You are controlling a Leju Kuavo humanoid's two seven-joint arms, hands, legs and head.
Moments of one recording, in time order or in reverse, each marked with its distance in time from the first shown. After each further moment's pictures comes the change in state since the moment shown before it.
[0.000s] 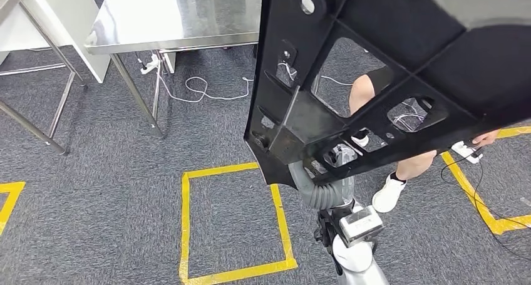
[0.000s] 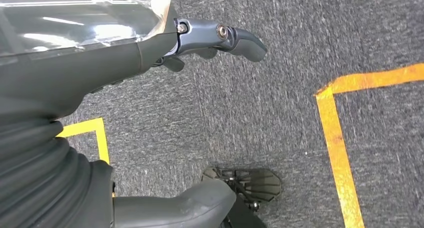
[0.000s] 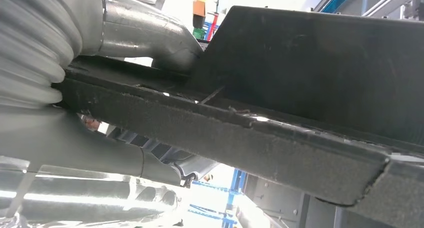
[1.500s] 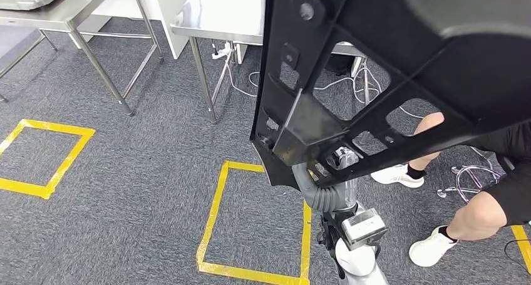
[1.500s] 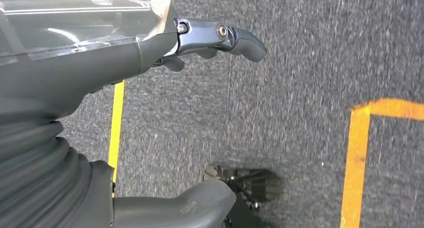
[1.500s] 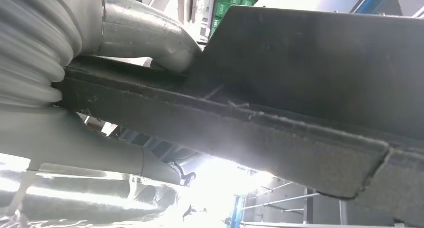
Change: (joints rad) left arm 0.001 -0.001 -0.003 -0.001 -0.021 -0.014 0.012; right arm 0.019 0.001 -0.009 -0.001 0.006 0.003 0.007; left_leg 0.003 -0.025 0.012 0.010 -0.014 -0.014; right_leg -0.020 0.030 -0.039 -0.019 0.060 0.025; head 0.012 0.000
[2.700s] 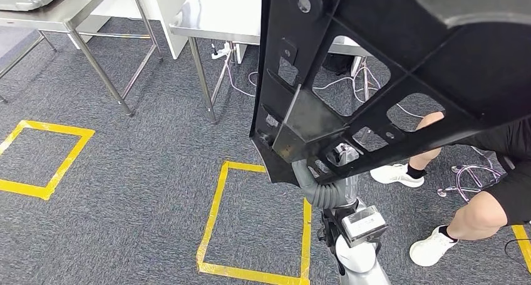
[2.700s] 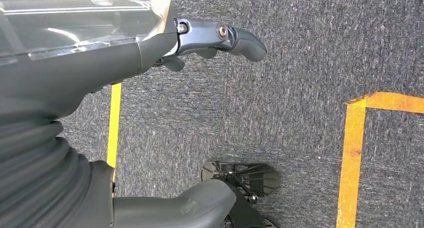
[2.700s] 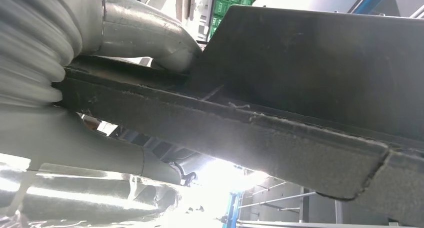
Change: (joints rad) left arm 0.000 0.000 -0.001 0.000 0.000 -0.012 -0.007; right arm -0.021 0.000 -0.002 0.000 0.004 0.005 0.005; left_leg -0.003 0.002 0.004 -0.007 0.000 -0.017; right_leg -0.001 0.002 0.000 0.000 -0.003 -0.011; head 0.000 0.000
